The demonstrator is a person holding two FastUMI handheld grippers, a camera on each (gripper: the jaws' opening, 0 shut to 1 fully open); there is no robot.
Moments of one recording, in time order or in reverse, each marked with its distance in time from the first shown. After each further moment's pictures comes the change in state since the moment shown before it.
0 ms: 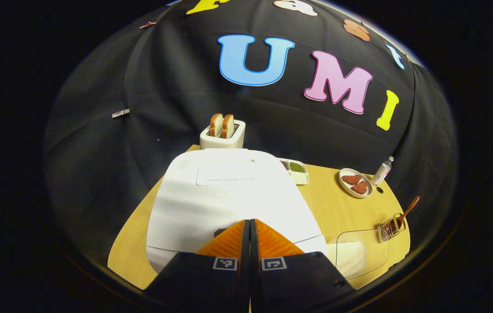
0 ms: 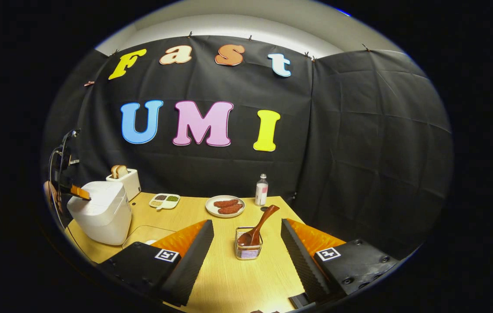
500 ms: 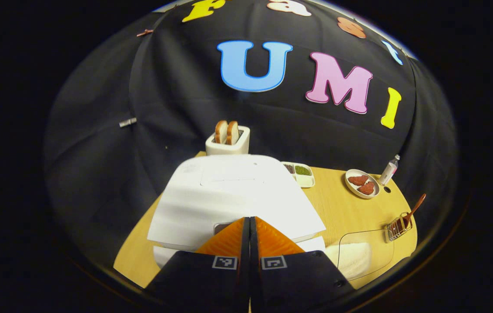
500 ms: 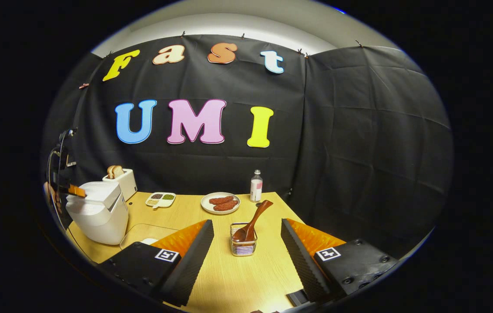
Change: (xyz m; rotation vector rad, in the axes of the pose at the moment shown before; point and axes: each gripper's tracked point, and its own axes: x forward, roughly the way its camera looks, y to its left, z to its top) left arm -0.023 -0.007 0.027 0.098 -0.103 0.078; right arm -0.007 -0.013 -0.006 0.014 0.011 -0.022
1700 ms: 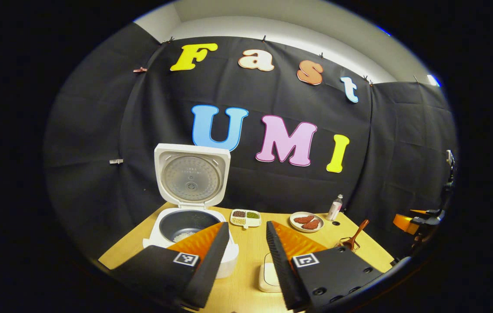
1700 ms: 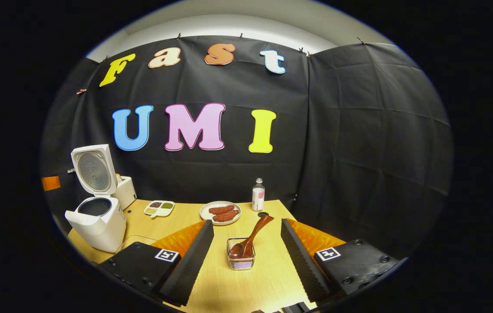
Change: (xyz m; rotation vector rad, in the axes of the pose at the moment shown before) left arm -0.170 -0.094 0.032 -0.085 -0.344 -0.192; right arm 0.060 -0.016 0.024 0.027 -0.007 0.045
